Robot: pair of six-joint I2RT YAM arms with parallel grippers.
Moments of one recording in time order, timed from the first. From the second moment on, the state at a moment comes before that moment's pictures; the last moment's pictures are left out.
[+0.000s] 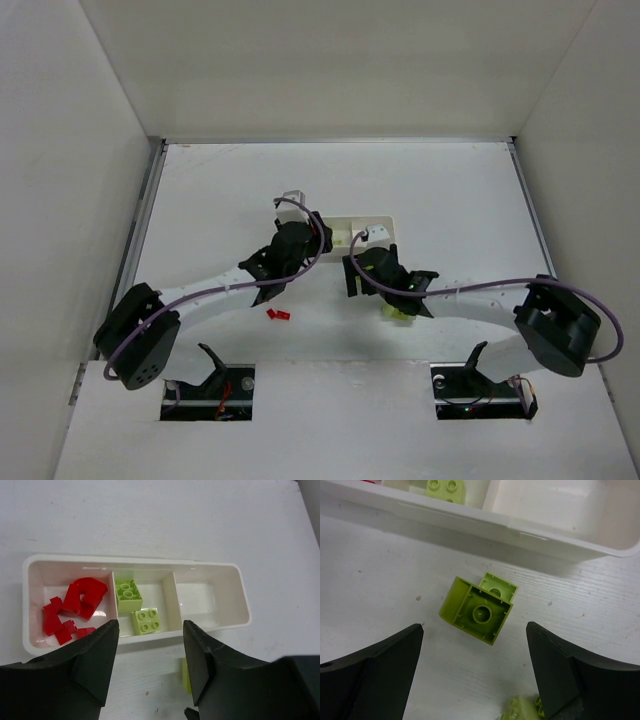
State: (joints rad) left arm -0.80 1.38 0.72 0.27 -0.43 -0.63; right arm 0.93 1.39 0.66 0.00 0.44 0.49
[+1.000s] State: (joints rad) left arm -0.81 1.18 0.47 0.25 -0.35 -0.77; right arm 0.96 1.56 0.76 -0.02 0.58 0.49
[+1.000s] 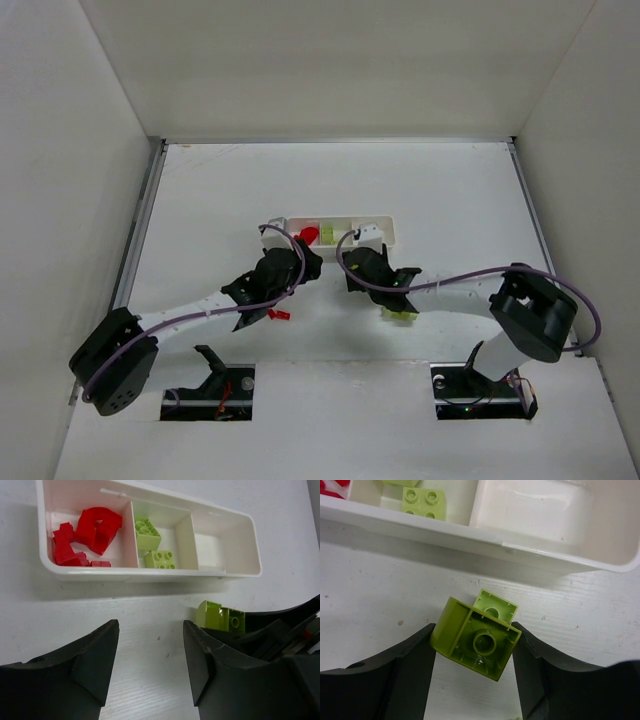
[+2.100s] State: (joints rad) left arm -0.85 0.87 0.14 0.76 -0.34 -1.33; right arm 0.84 1.21 0.52 0.62 0.15 1.09
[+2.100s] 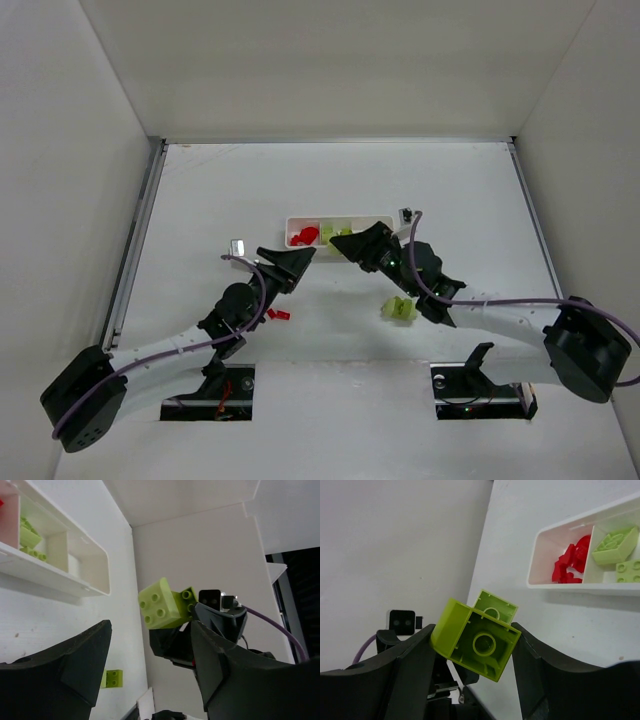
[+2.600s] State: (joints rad) left arm -0.85 0.89 0.14 0.85 -0.34 -1.41; right arm 0.88 1.29 0.52 0.77 0.17 1.22
